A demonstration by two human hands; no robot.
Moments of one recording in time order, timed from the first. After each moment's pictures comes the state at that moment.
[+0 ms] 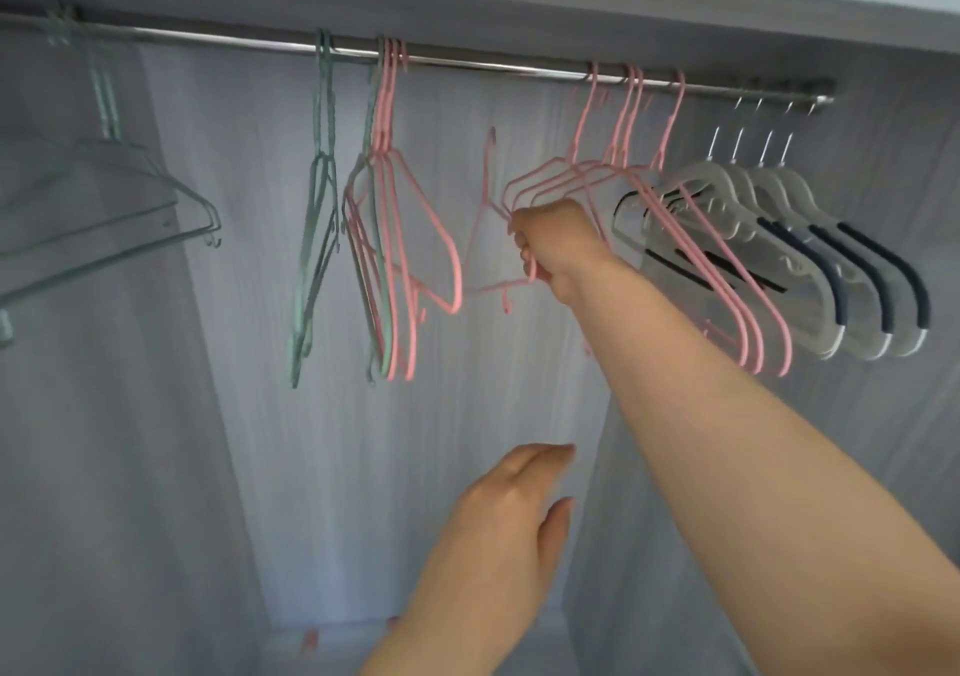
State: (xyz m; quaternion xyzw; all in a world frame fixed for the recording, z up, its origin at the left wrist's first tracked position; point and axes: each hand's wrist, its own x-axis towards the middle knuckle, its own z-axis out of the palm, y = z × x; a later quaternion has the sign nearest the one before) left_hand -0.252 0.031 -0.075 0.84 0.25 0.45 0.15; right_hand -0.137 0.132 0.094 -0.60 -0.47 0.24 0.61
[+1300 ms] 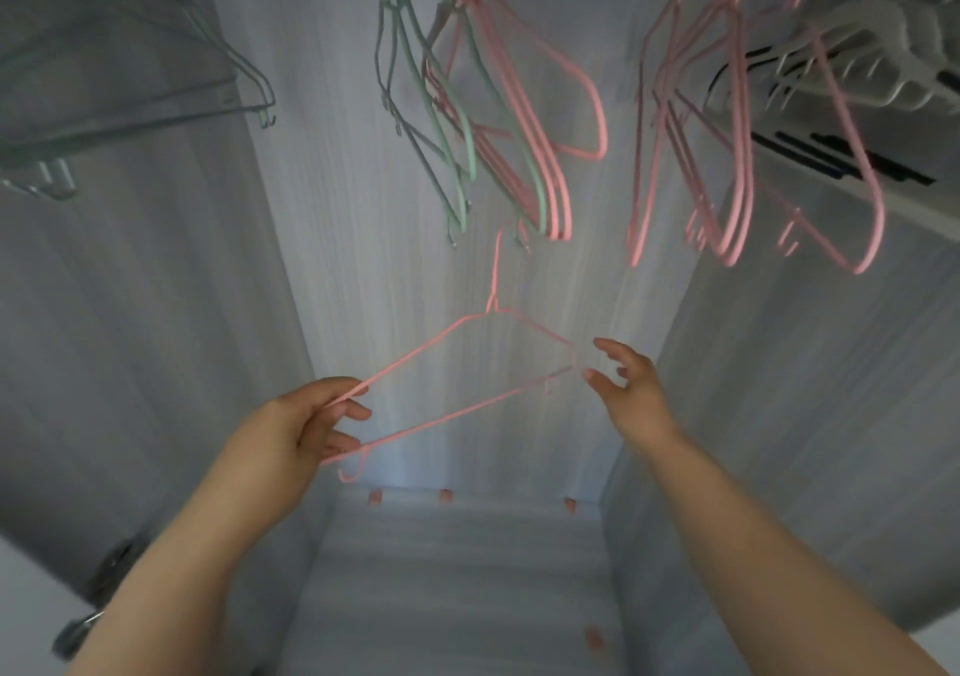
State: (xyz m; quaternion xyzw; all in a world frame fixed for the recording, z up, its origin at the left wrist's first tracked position) left_hand -0.402 0.060 -0.121 0.70 0.49 0.41 0.33; right_hand -0.073 0.096 -0.162 -0.70 -0.50 0.22 0.46
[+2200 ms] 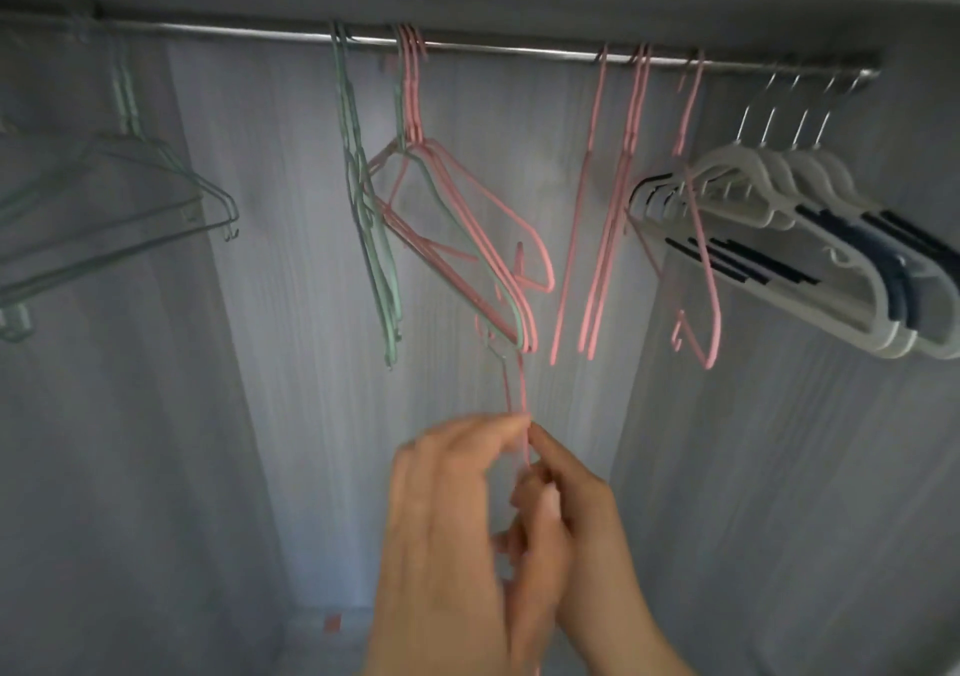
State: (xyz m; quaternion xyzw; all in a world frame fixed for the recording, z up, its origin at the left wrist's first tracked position) left_hand -0.281 -0.005 -0.024 0.72 0.33 0.60 0.09; right_hand -0.178 -0.001 -0.065 -0.54 -0.52 0.31 0.59
